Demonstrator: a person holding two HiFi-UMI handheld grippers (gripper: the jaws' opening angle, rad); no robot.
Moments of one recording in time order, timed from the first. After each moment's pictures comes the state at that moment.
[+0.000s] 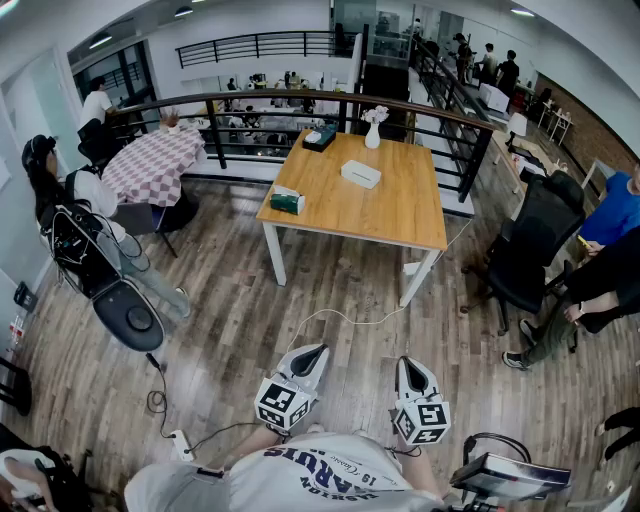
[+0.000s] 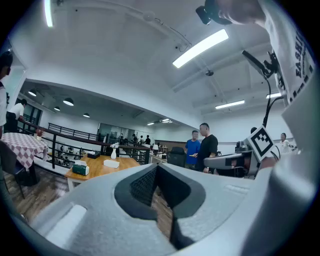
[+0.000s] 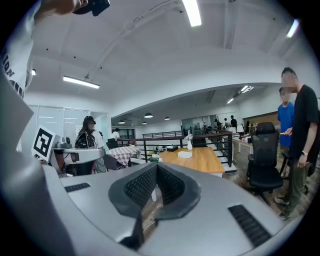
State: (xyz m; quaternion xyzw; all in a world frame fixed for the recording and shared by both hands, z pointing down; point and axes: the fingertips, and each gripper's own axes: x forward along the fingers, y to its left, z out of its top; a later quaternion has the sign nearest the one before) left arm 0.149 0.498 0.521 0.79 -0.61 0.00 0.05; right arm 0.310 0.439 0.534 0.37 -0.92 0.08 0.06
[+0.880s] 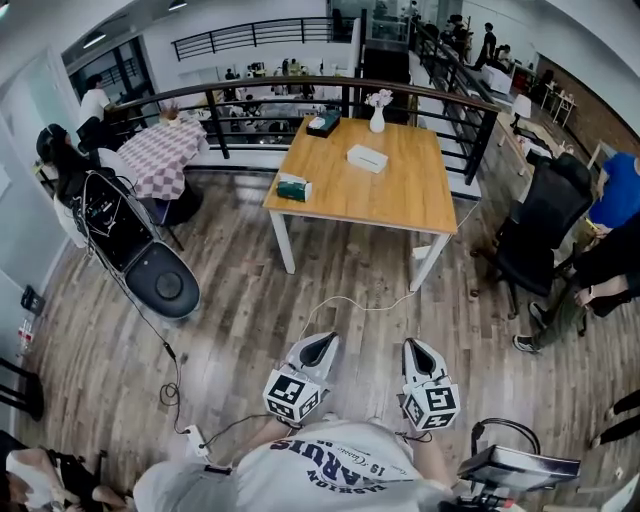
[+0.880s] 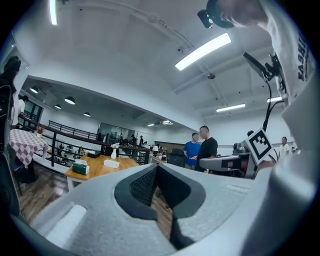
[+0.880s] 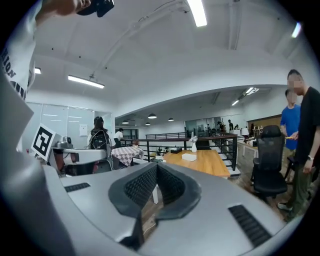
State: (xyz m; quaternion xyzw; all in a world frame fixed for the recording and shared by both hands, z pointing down) left arm 0.135 0.493 0.516 0.79 -0.61 -0.02 0.05; right arm 0.280 0.432 0.525 0.36 -0.93 0.06 0.06
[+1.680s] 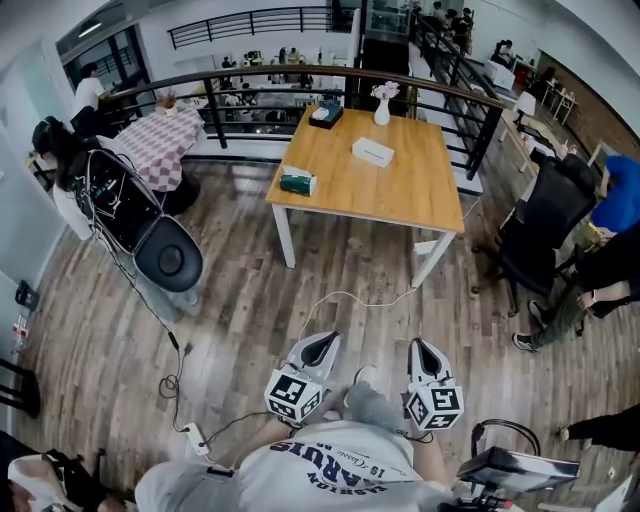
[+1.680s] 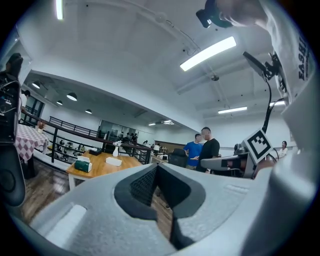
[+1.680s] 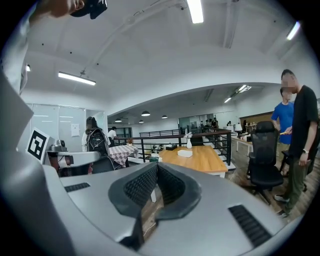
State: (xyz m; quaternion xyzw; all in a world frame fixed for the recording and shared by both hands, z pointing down) left arm 0.088 0.484 0.531 0.79 -0.60 -0.03 0.07; right arm 0.247 0.417 0.539 0.39 -0.91 0.09 0.07
